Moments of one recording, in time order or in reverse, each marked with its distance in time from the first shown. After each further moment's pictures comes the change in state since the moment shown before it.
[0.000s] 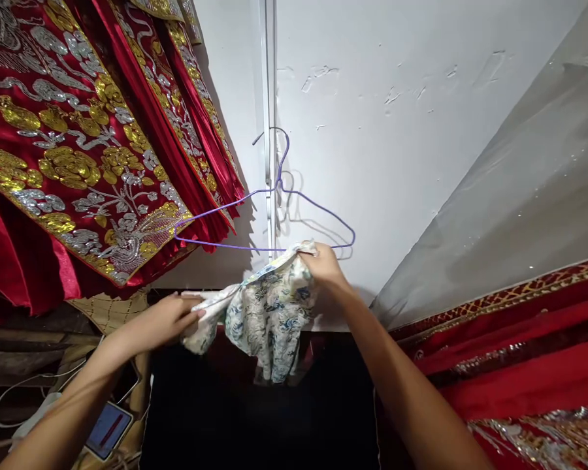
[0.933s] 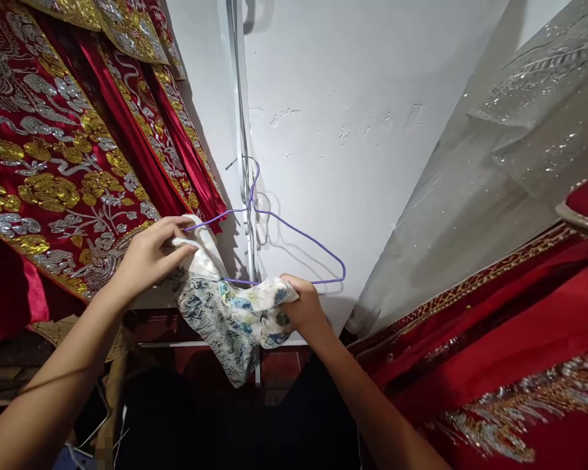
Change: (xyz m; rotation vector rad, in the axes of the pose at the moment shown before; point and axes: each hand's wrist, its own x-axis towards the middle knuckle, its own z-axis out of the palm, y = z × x) left_hand 0.062 0.050 -0.096 -0.089 0.734 0.318; right_hand -0.072 -0.043 -0.019 0.032 -0.074 -0.172
